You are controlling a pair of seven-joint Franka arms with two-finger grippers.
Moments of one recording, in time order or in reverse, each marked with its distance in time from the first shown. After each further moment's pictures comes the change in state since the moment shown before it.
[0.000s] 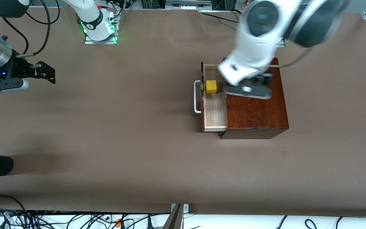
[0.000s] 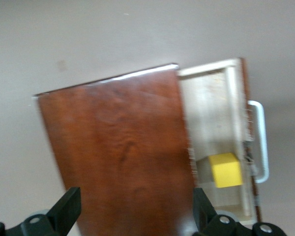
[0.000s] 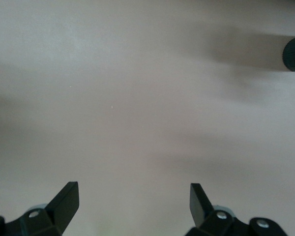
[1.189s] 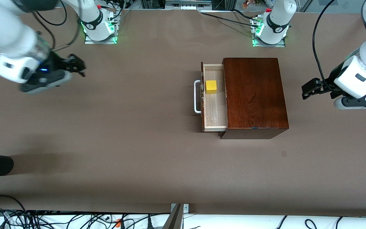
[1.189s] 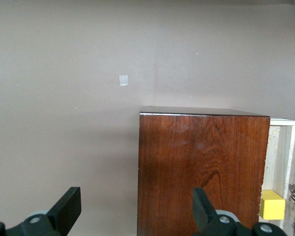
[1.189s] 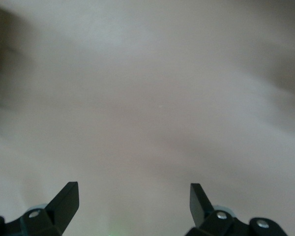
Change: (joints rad) left arm 0.350 -0.172 0.002 -0.160 -0.121 0.130 0.137; right arm 0.057 0.038 0.139 0.013 0.060 -0.023 -0.084
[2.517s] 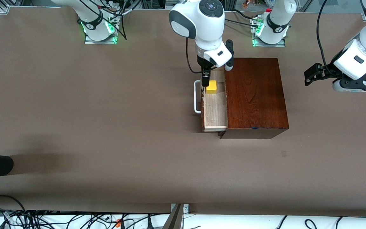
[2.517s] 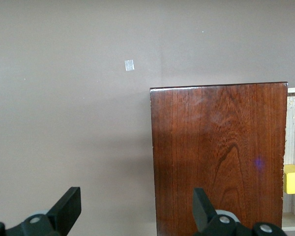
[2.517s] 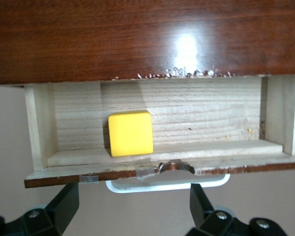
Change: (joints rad) left arm 0.019 -0.146 -0.008 -0.201 0.028 0.048 0.094; right arm 0.624 0.575 0.052 0.411 -0.095 0.348 -0.406
